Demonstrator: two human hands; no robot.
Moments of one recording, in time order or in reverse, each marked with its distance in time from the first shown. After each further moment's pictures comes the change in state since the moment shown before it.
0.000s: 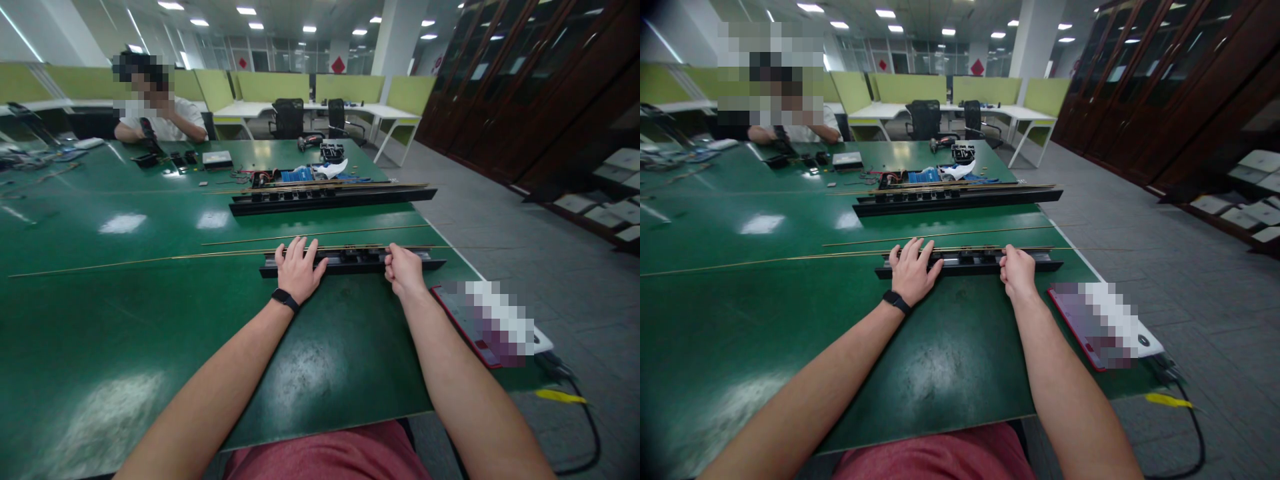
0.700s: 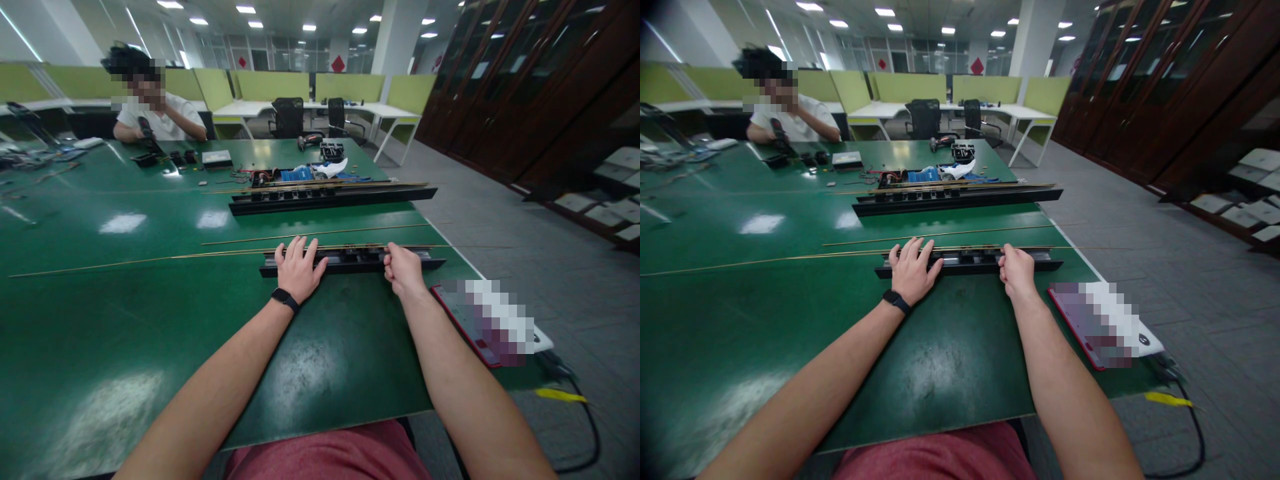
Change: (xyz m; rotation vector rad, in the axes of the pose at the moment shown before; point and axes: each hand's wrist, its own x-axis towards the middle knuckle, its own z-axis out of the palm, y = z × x) left_hand 0.000 0.000 0.001 -0.014 -0.002 -0.004; right_hand 0.001 0.001 0.000 -0.003 -0.026 -0.004
